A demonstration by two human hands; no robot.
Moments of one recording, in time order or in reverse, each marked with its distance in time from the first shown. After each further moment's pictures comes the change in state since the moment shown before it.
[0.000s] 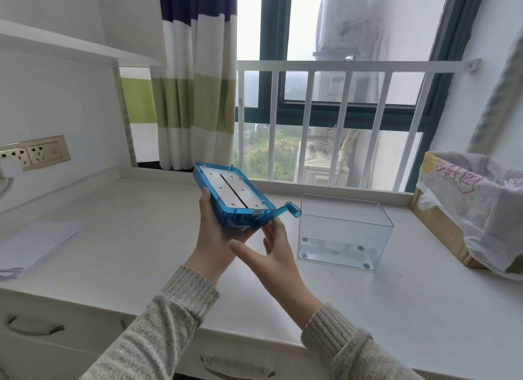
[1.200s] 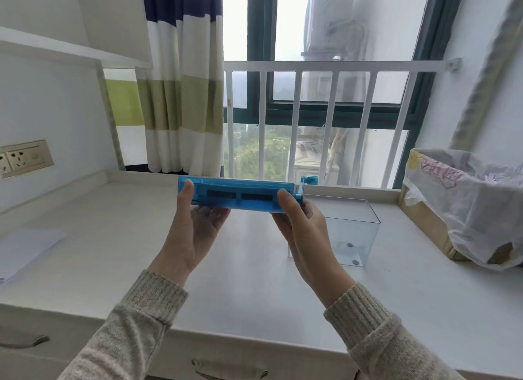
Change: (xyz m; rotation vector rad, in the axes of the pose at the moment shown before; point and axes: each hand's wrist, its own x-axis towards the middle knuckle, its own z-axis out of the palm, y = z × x) left_hand -0.020 0.033 0.008 0.011 -0.002 0.056; right_hand 0.015 -0.042 -0.052 0.358 0.168 0.099
